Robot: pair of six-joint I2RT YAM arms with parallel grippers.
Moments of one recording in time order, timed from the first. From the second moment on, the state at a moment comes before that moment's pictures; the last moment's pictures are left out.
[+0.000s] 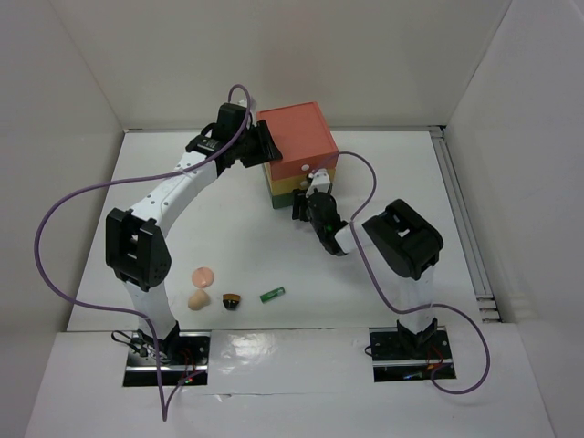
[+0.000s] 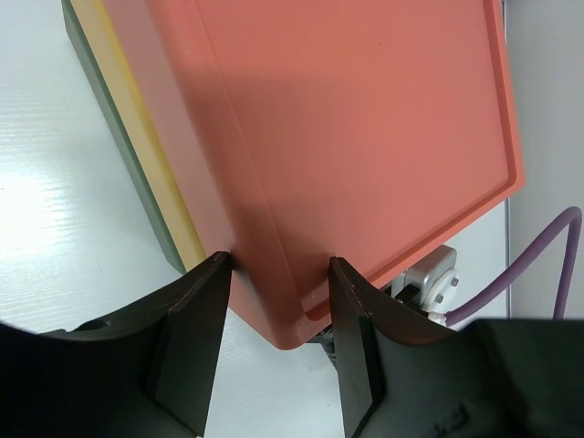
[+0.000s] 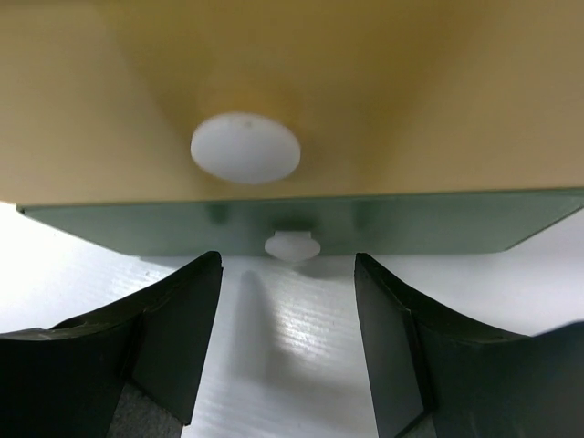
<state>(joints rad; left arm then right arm) -0.40 1.83 1.72 -0.51 0.13 -0.61 0.63 1.97 0.84 0.81 0.34 0.24</state>
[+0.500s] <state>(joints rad) -0.40 1.83 1.72 -0.51 0.13 -0.61 0.63 2.00 0.87 0.83 0.34 0.24</state>
